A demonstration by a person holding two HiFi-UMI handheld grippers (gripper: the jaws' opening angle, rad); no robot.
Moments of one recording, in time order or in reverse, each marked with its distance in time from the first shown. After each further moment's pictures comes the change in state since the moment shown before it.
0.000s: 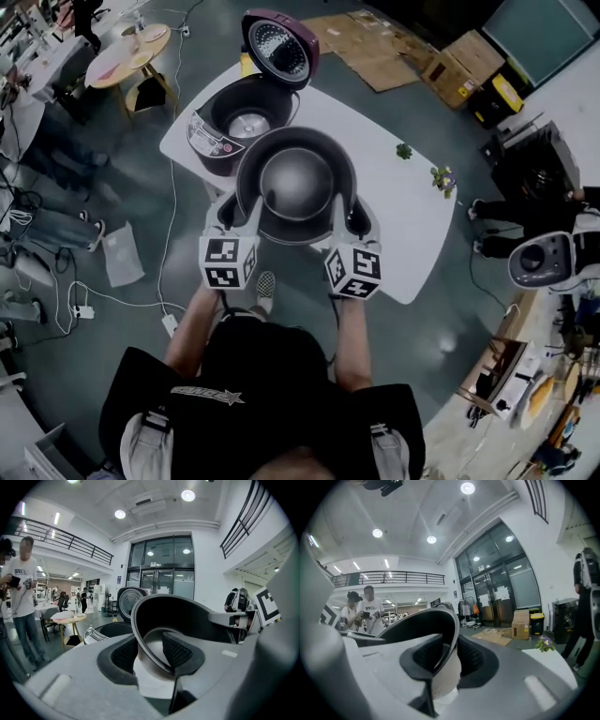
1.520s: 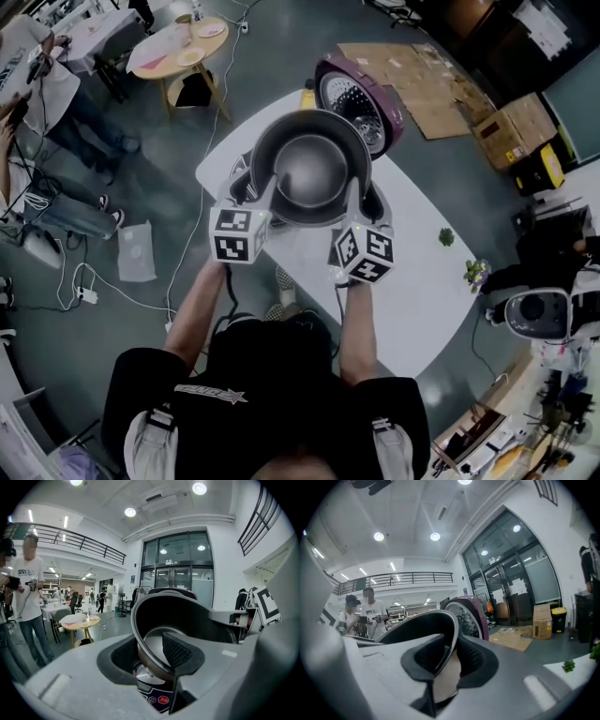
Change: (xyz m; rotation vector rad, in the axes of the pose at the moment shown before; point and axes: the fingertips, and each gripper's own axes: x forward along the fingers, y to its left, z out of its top) left arm 0.150 0.193 0.073 -0.049 0.016 0.161; right arm 0.271 0.078 0.049 0.022 0.014 0.144
